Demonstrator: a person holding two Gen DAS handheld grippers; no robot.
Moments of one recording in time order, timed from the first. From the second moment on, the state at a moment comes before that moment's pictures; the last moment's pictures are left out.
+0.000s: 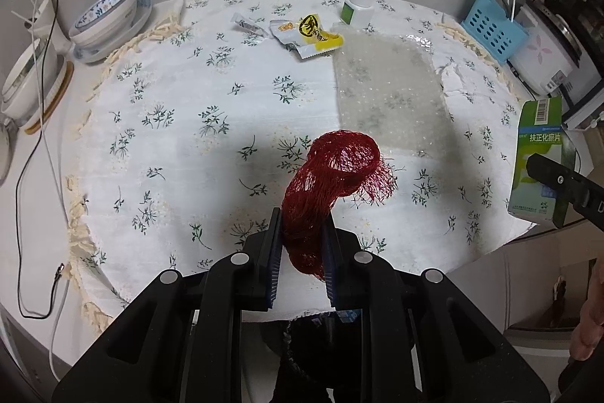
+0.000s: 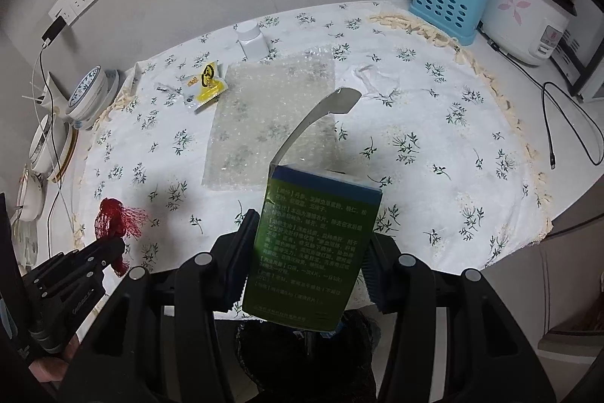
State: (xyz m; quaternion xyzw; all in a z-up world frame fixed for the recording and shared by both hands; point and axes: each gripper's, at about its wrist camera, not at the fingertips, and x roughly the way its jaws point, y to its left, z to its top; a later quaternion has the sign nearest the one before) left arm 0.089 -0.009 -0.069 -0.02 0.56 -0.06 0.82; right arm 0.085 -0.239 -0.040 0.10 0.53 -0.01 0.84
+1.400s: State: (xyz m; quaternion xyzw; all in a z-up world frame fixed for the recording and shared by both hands) left arm -0.068 -0.037 -0.107 -0.07 0.58 -0.02 0.81; right arm -0.048 -0.228 -0.072 0.01 0.52 0.10 0.85
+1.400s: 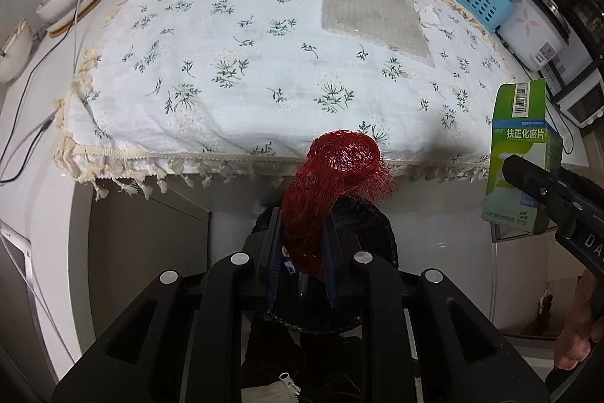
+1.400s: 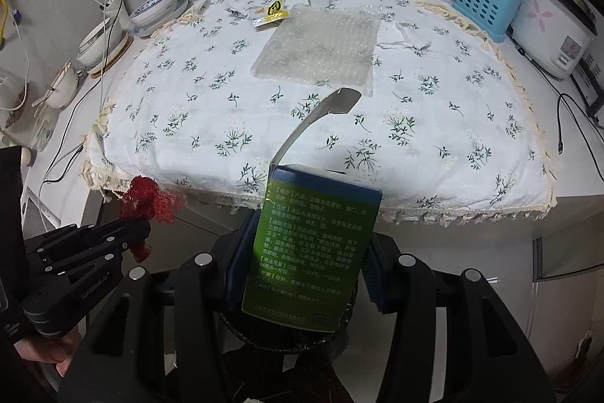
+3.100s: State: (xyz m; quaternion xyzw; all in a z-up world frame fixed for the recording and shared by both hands) left arm -0.106 -0.101 -0.240 -0.04 0.62 -0.06 0.78; right arm -0.110 -0.255 -0.217 0.02 0.61 0.08 0.79
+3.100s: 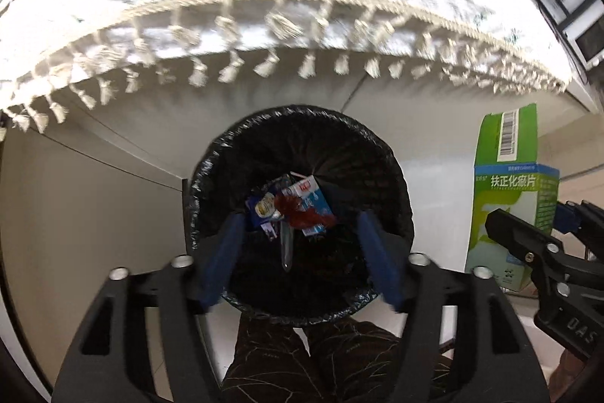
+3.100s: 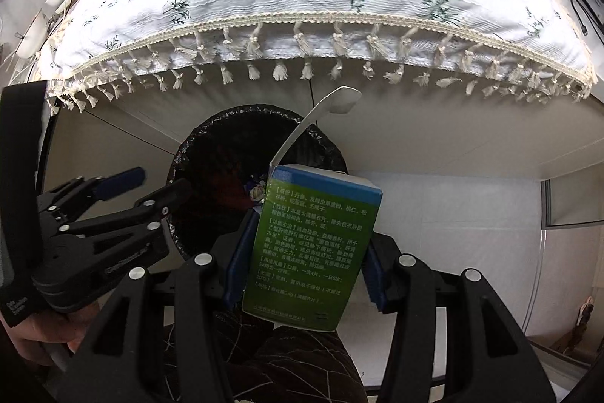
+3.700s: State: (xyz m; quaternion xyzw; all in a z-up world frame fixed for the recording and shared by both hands) left arm -0.106 -0.029 -0.202 -0.04 0.59 -0.01 0.80; right arm -0.077 -0.190 -0.240 -0.01 0.61 0.13 0.78
